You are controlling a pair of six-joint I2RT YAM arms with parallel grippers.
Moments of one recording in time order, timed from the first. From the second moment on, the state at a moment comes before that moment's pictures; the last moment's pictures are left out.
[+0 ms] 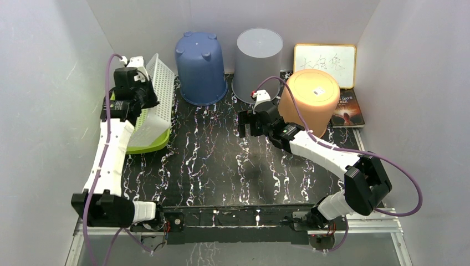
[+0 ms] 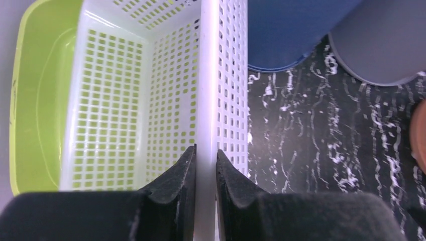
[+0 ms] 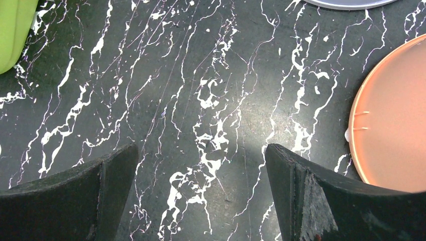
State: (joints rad) left arm -0.03 1.32 1.42 -0.69 -0.06 -0.14; right arm 0.67 1.44 1.02 -0.16 0.17 0.31
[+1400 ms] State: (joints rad) left arm -0.03 0.78 0.64 0.03 0.65 -1.08; right arm 0.43 1.36 1.31 -0.24 0.08 0.30
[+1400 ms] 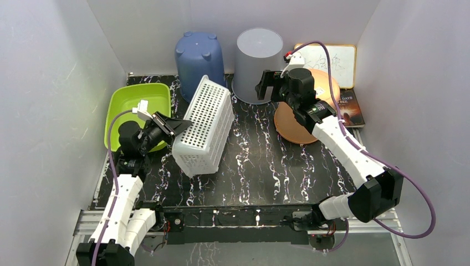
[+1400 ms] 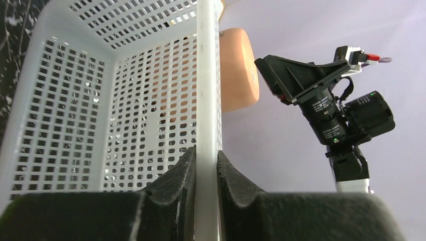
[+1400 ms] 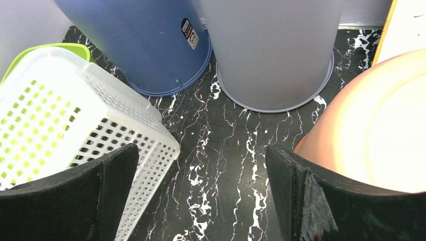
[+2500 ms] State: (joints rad) left arm -0.16 0.98 0.45 0.28 0.53 -1.08; right arm 0.42 1.39 1.28 -0.21 0.03 0.30
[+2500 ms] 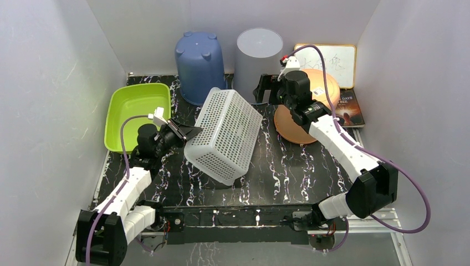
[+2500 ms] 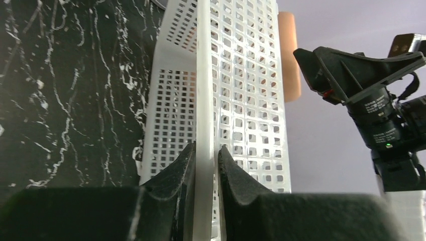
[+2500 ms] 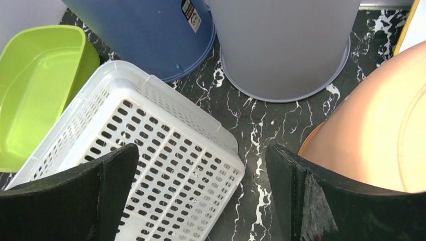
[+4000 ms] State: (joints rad) left arm -0.34 1.41 1.10 -0.53 -0.28 -0.22; right arm 0.42 1.40 1.18 -0.17 -0.04 0.32
